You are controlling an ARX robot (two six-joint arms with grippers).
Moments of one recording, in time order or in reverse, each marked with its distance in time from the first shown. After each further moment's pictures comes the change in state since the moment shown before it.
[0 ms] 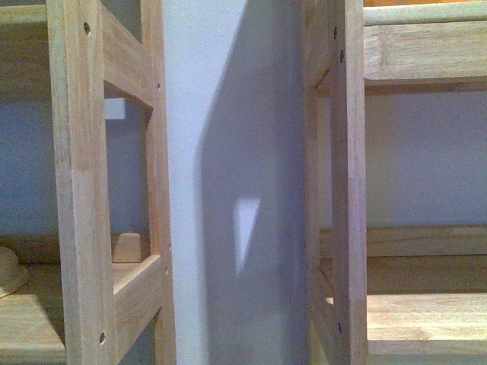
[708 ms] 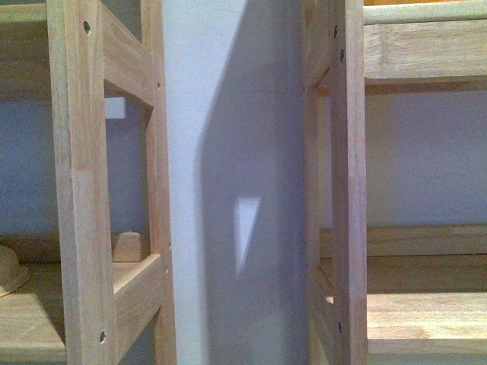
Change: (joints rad) left arm 0.000 0.000 0.000 0.000 0.000 0.000; right arm -0.001 -0.031 -0.025 0.002 -0.002 -0.002
